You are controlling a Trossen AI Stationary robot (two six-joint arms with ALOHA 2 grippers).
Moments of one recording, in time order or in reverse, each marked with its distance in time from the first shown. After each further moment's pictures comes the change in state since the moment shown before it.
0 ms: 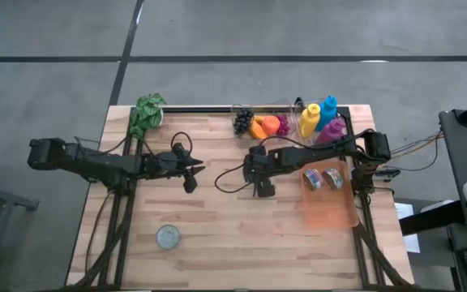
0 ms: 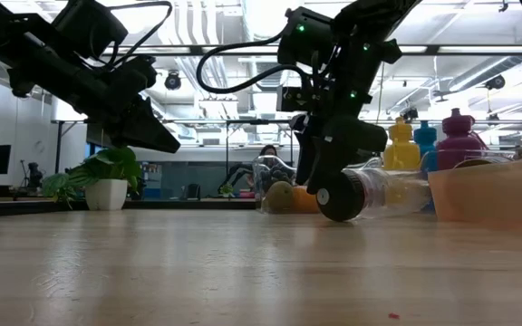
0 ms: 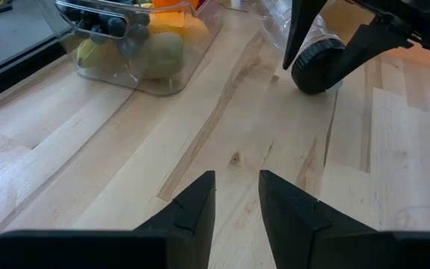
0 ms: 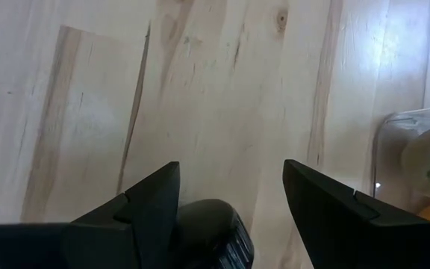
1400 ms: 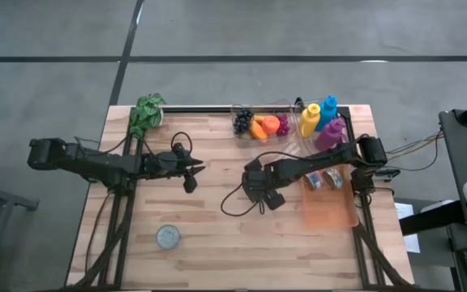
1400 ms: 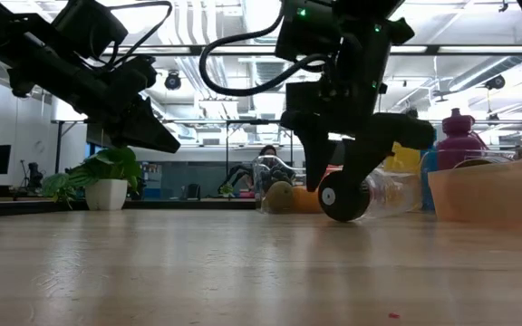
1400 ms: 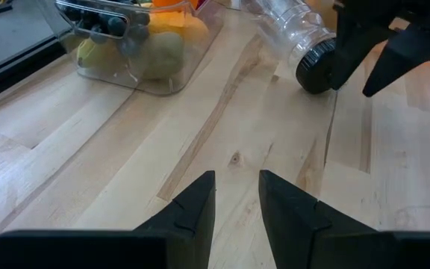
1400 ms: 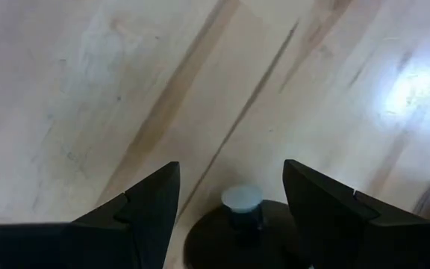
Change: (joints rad) left arm 0.000 0.000 0.000 0.000 0.000 0.000; right arm 0.125 0.052 0.076 -0.179 -0.012 -0.226
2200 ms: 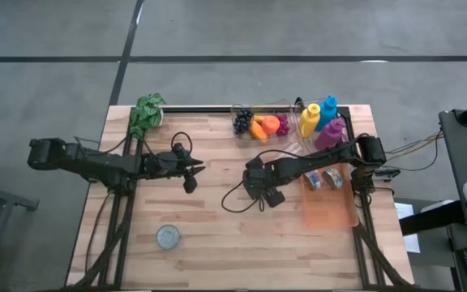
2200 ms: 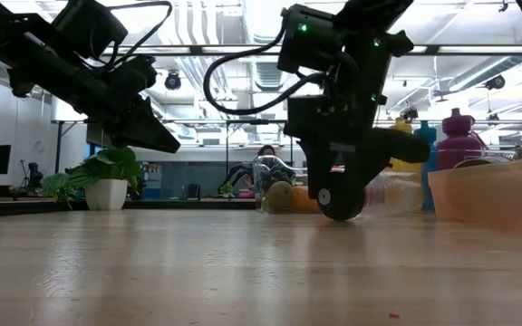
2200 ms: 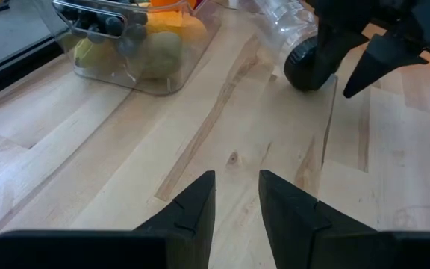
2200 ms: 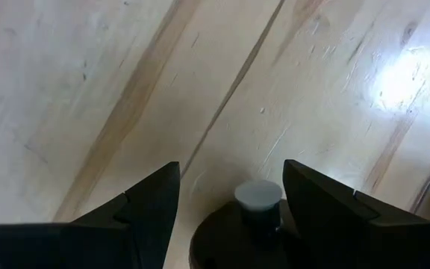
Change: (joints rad) left arm 0.000 0.000 0.000 0.000 0.006 0.000; right arm -0.028 0.004 -0.043 0.046 0.029 0.000
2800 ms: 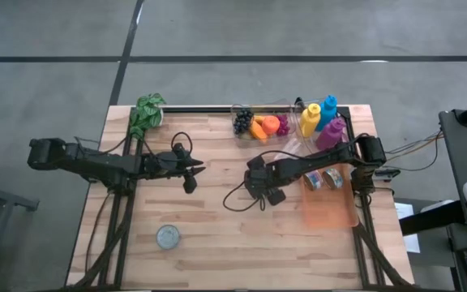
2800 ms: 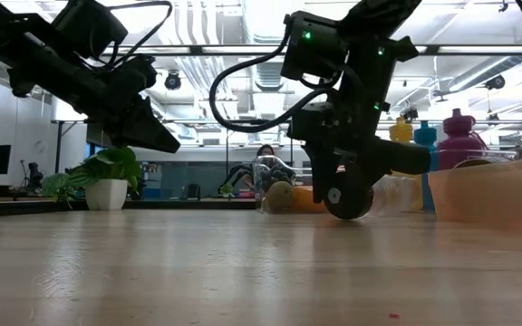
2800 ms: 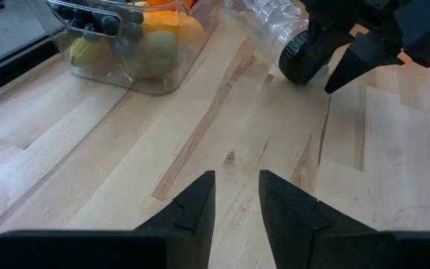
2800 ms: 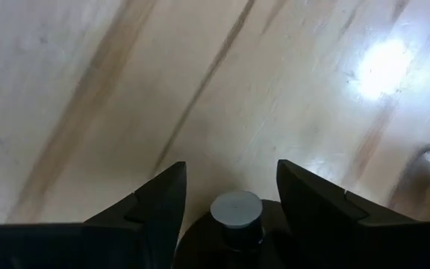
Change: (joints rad) left arm 0.000 0.000 0.000 0.000 0.011 0.000; right arm 0.000 0.000 -0.032 0.021 0.076 -0.015
